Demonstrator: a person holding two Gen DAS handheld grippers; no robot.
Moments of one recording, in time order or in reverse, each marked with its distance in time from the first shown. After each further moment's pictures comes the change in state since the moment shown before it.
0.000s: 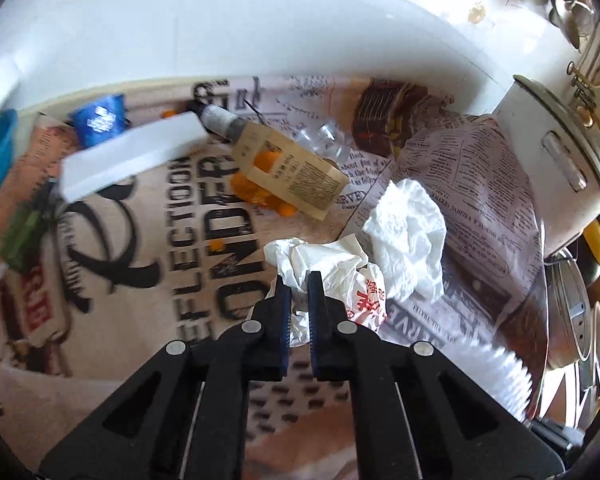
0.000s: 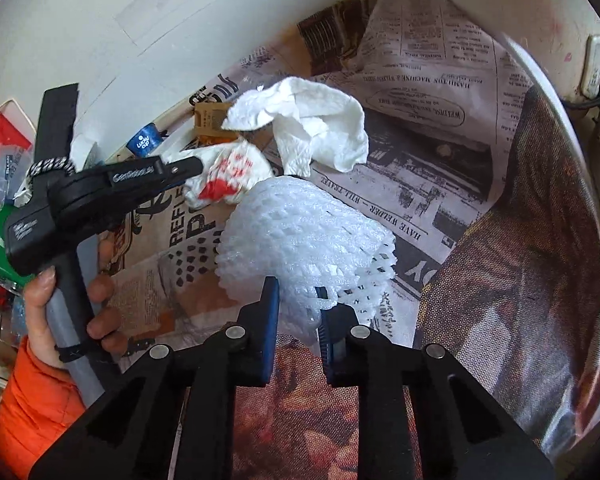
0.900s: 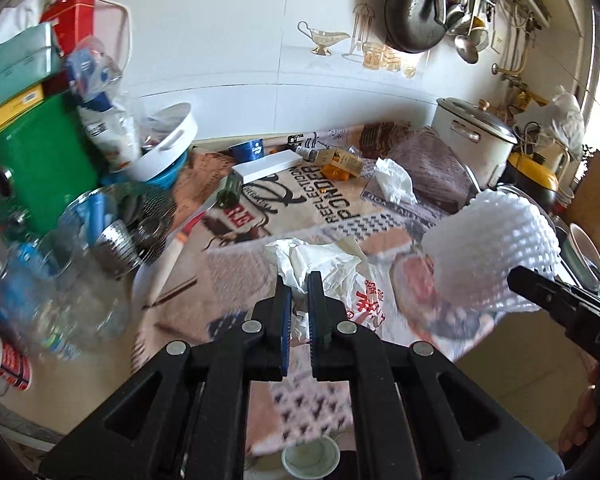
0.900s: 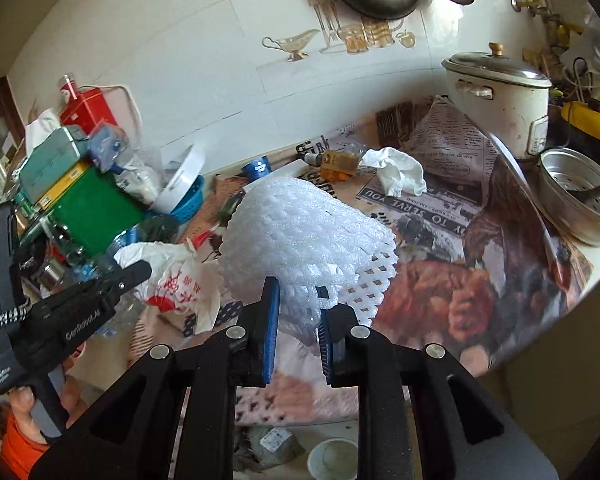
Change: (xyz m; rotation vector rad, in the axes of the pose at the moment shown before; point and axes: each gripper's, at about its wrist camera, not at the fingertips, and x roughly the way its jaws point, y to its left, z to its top) left arm -0.285 0.105 -0.193 0.161 -0.221 0.047; right arm -0.125 0.170 -0.156 -0.101 -0.305 -0.040
